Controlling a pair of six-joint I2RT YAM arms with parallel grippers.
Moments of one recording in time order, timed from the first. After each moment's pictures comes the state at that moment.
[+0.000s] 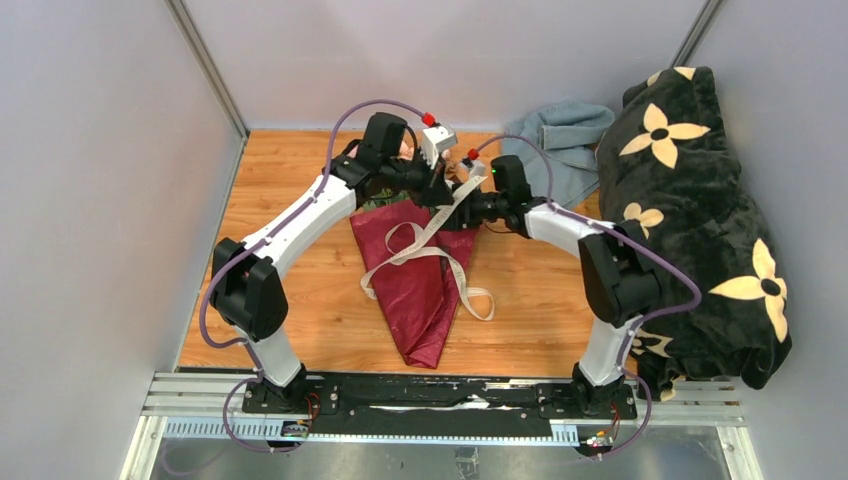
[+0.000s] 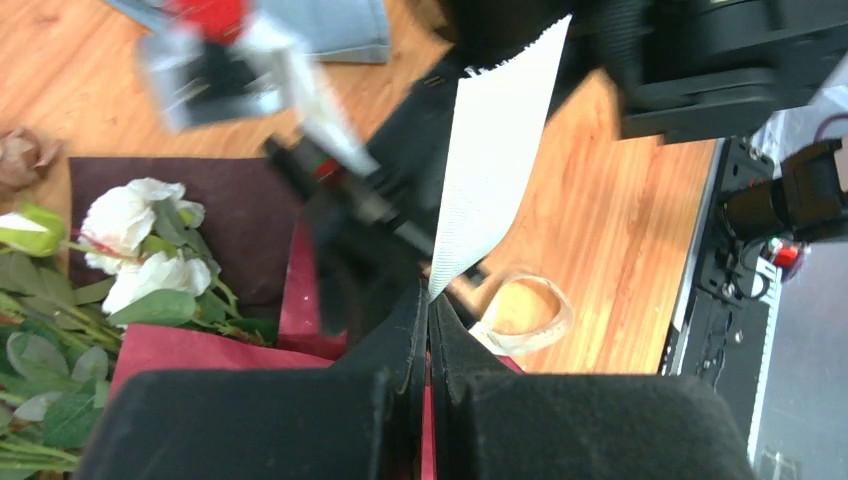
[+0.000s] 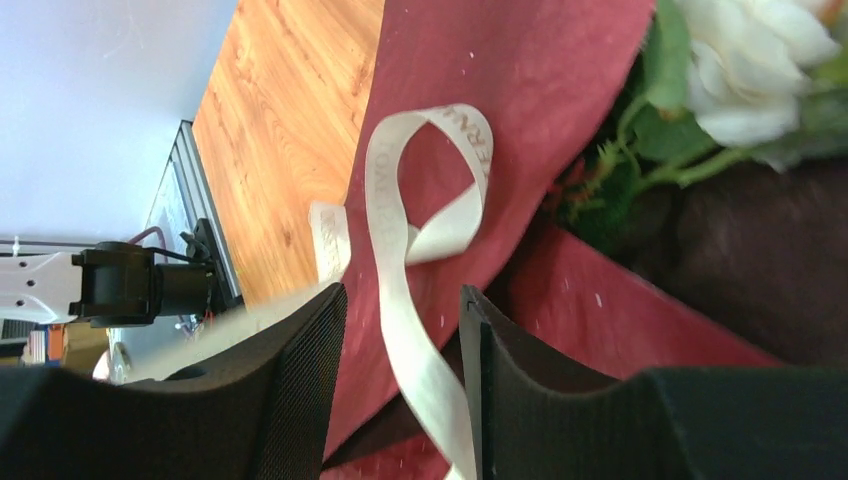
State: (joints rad) left arm -0.55 1.72 1.57 -0.45 0.68 0.12; right arm 0.44 1.85 1.20 0.09 -0.79 0.38
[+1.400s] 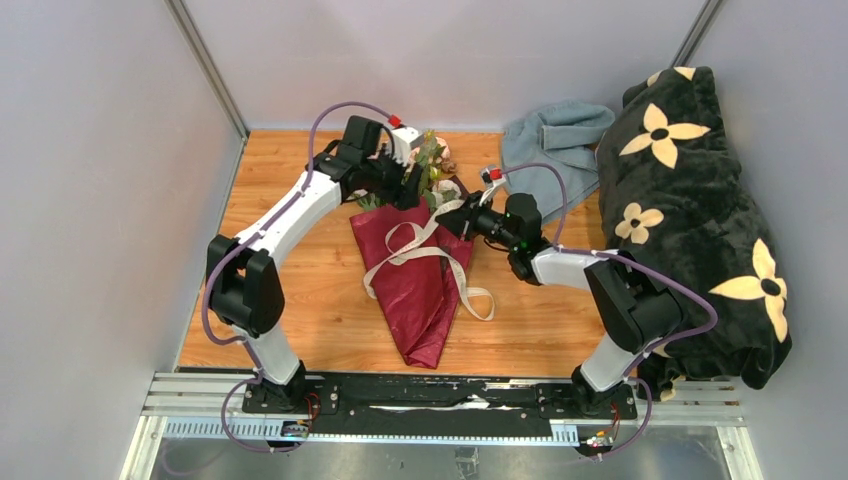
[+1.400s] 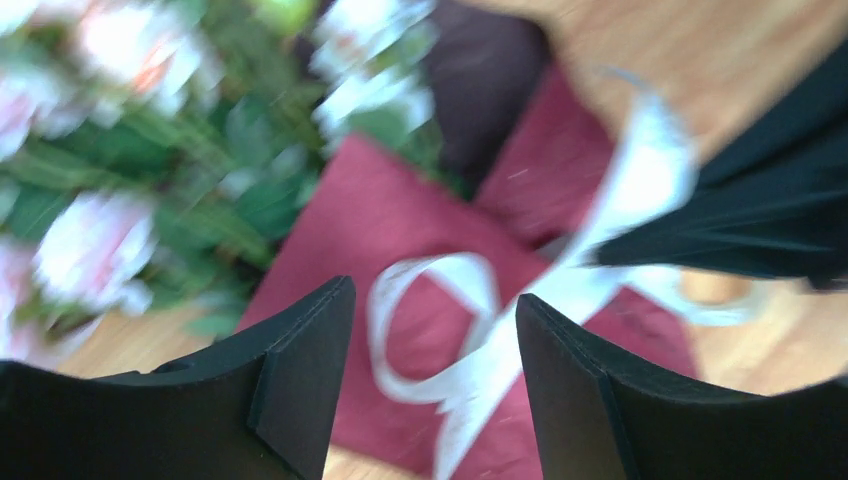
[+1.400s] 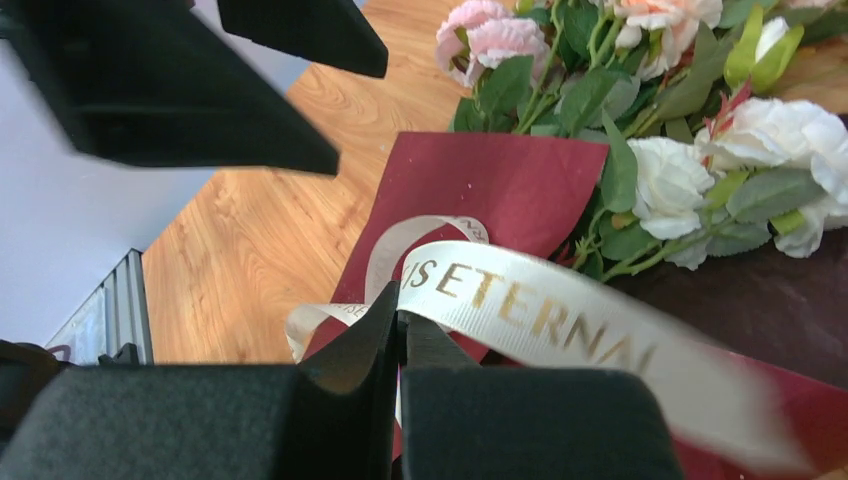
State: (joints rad) left arm -0.45 1.73 1.55 -0.55 0.44 0.13; right arm 0.51 1.65 0.74 0.85 -0.47 0.49
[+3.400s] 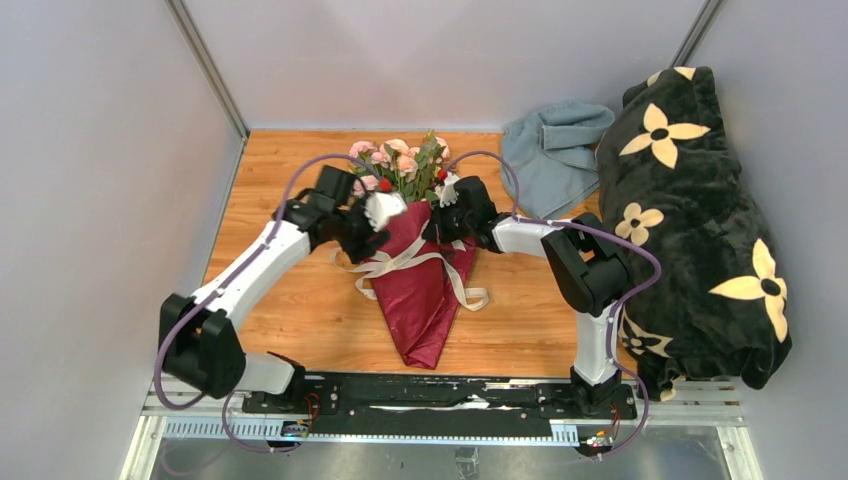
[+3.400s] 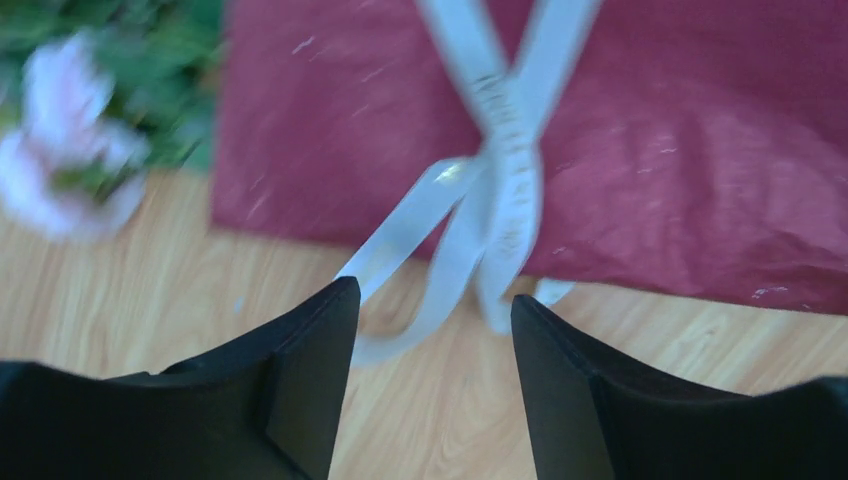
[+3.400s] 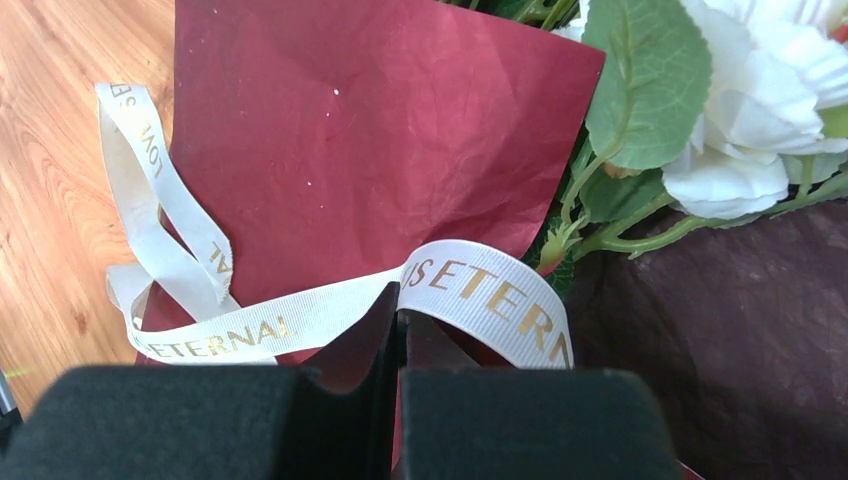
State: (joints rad) left arm -0.34 1.35 1.10 -0.69 0.25 0.59; right arm 0.59 1.97 1.16 0.22 -0.38 0.29
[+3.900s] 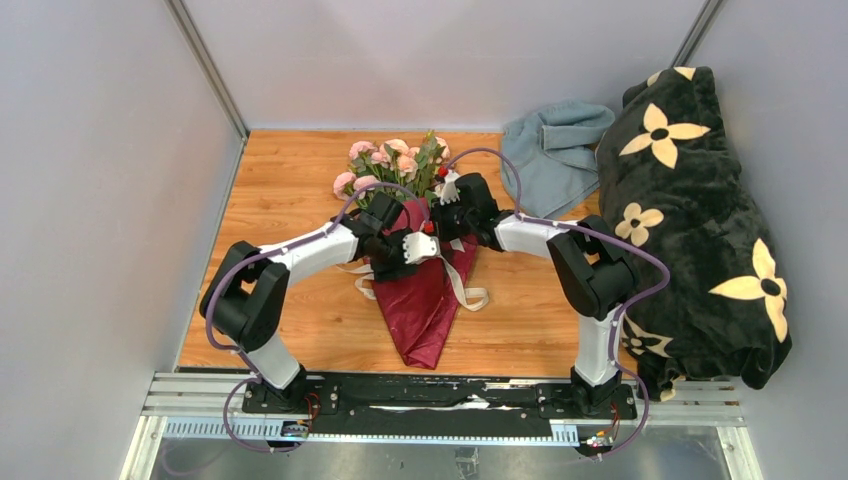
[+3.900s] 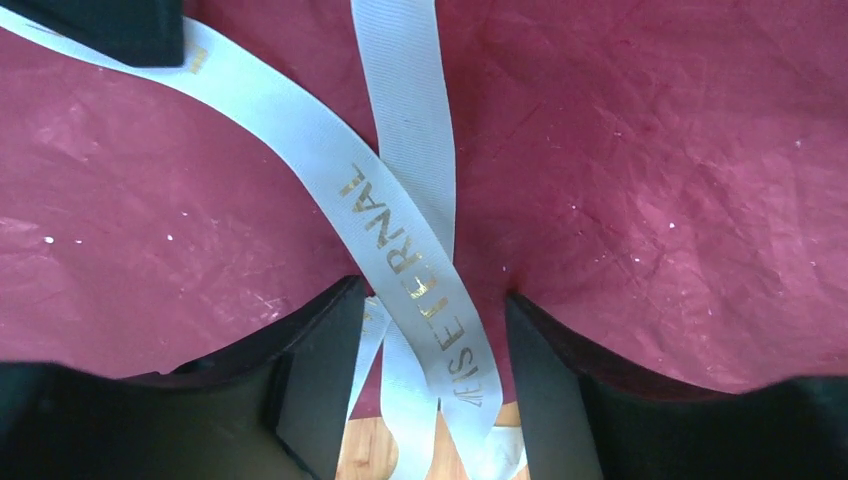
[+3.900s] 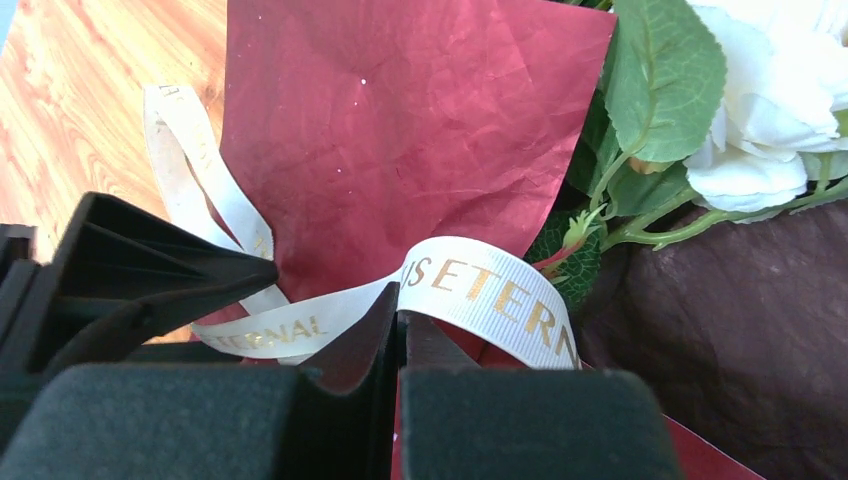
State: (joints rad) left arm -0.56 1.65 1.03 -0.51 0.24 0.83; right arm 0.59 1.93 1.17 0.17 -0.41 0.30
